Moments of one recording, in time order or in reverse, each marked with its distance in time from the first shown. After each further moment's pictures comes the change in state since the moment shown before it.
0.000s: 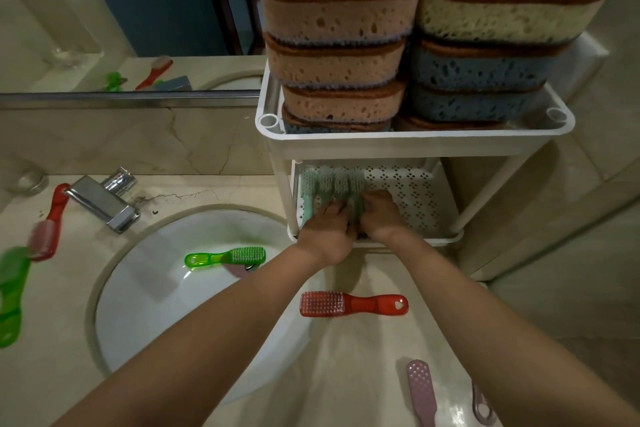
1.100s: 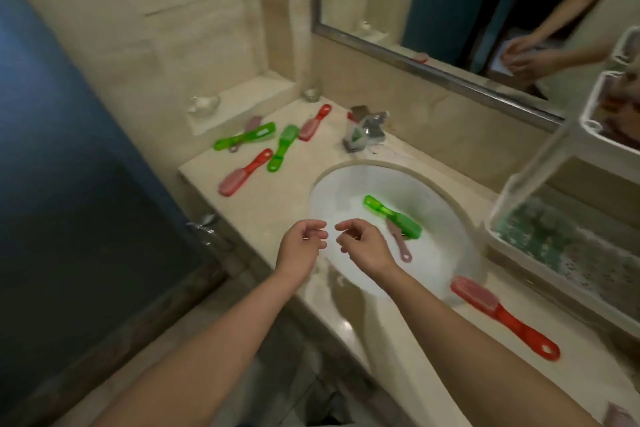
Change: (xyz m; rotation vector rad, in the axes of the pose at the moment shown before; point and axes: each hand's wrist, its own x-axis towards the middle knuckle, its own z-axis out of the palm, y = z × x) left_hand -0.348 -0.133 0.025 -1.178 0.979 -0.749; right_hand -0.214 -0.157 0.204 0.264 -0.572 -0.466
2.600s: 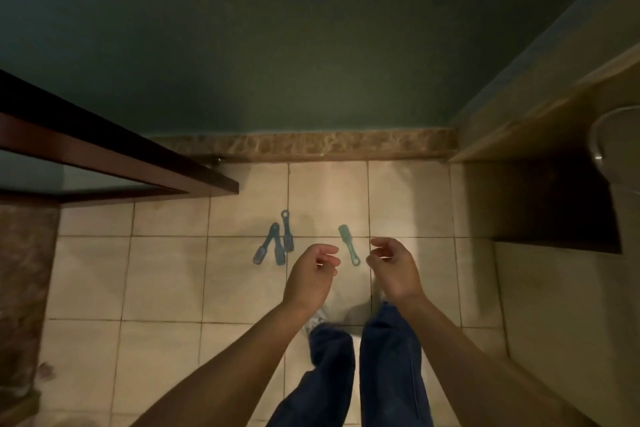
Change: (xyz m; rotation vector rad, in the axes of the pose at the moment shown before) left_hand -0.100 -0.433 -0.422 -0.224 0.518 -0.666; right_hand -0.060 0.148 0.593 -0.345 -0.628 0.323
